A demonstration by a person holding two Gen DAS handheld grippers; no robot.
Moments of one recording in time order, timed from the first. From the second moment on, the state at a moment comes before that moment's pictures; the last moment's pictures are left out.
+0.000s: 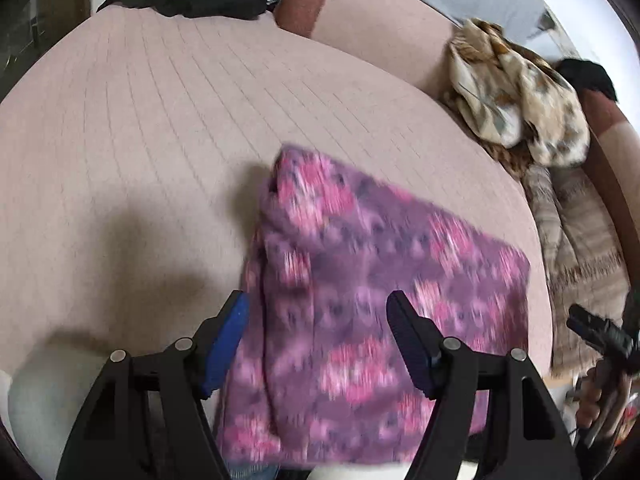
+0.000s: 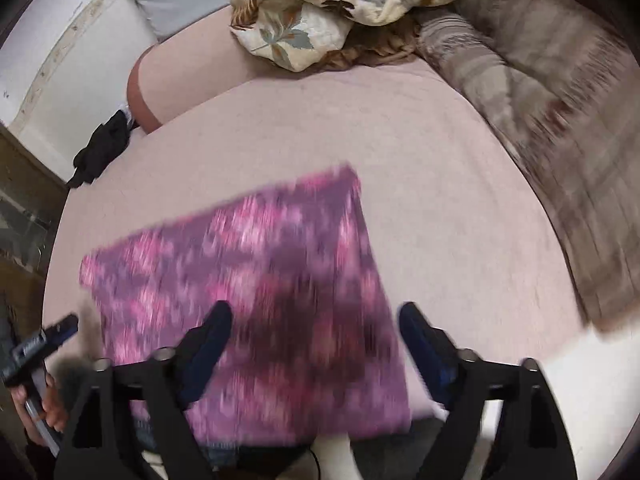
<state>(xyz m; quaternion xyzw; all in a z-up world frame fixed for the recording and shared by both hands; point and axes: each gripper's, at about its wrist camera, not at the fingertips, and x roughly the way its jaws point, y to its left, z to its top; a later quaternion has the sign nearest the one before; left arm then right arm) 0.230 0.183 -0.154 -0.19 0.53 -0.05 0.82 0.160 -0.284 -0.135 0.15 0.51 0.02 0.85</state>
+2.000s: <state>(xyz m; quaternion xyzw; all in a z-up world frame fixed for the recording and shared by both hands) 0.331 0.142 -0.204 -0.27 0.56 -0.06 0.78 0.276 -0.312 -0.197 0.36 0.56 0.07 0.74</state>
